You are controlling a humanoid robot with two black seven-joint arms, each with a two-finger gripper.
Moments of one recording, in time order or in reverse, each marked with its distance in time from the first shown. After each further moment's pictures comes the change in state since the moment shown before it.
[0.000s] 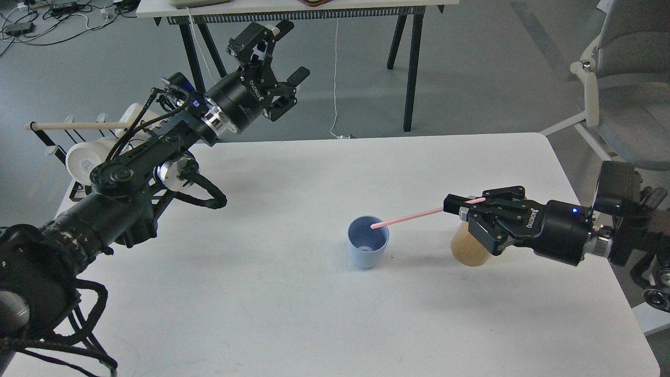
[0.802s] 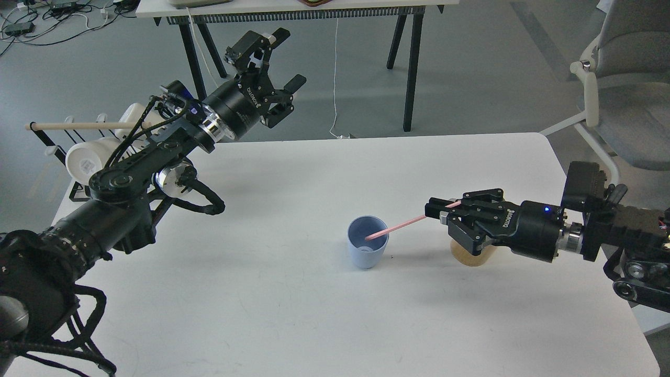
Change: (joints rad) left arm 0.024 0.004 -0.004 0.000 -0.002 0.000 0.000; right arm 0.000 0.122 0.004 -0.073 0.013 0.014 0.000
